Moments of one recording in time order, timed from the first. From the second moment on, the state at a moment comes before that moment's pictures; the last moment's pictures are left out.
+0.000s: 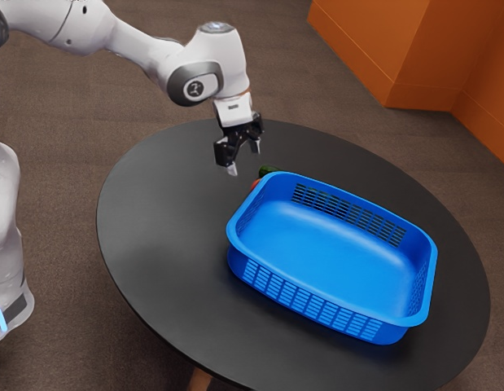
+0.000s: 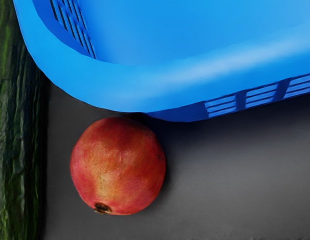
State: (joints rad) arm -0.02 -0.29 0.21 -2.33 -0.08 2.41 1.16
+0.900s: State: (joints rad) arm -0.04 -0.07 0.19 -2.31 -0.27 2.65 1.37
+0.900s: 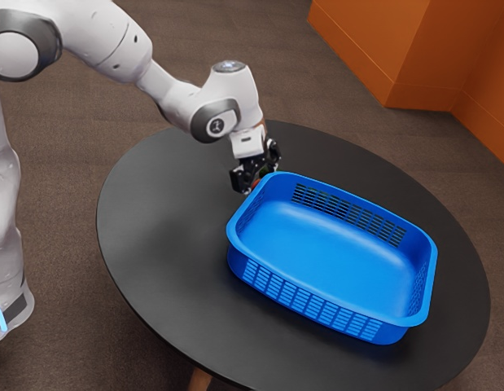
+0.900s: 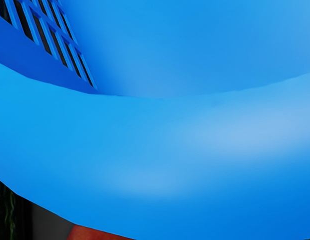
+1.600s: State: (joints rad) arm -0.05 -0.04 0.22 -2.29 -0.35 2.63 1.41
